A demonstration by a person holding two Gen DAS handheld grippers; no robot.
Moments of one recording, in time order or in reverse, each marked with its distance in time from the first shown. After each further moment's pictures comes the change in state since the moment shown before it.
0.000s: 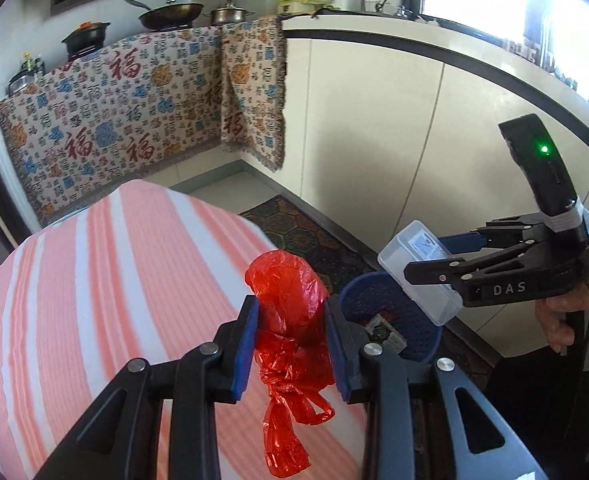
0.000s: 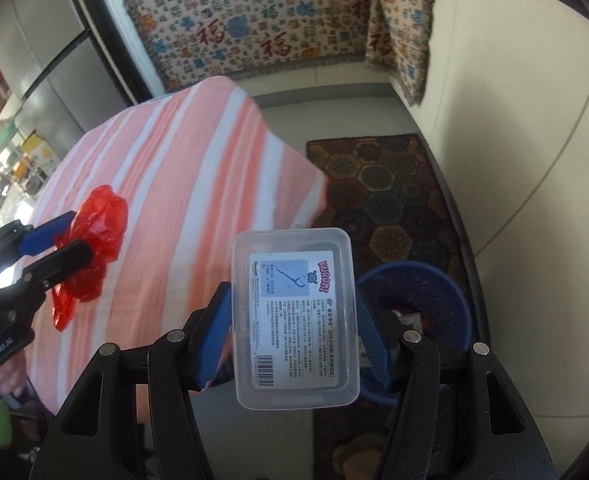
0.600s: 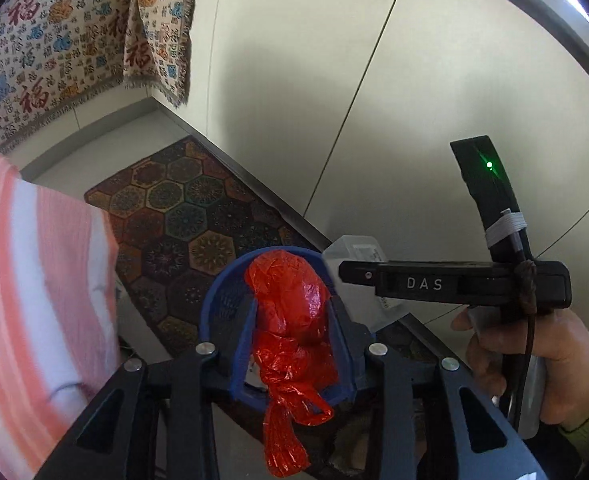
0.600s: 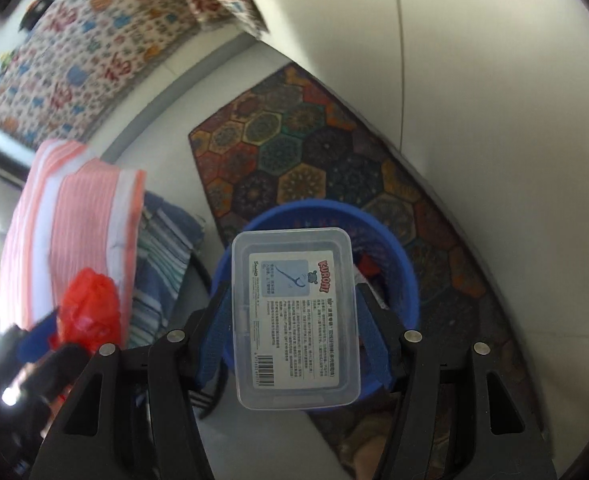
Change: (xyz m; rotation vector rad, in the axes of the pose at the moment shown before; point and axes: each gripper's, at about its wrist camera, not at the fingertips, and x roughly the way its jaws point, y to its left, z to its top) left arm 0.209 -0.129 0.018 -0.036 0.226 -0.227; right arm 0.111 -0.205 -0.057 0.549 0.114 0.014
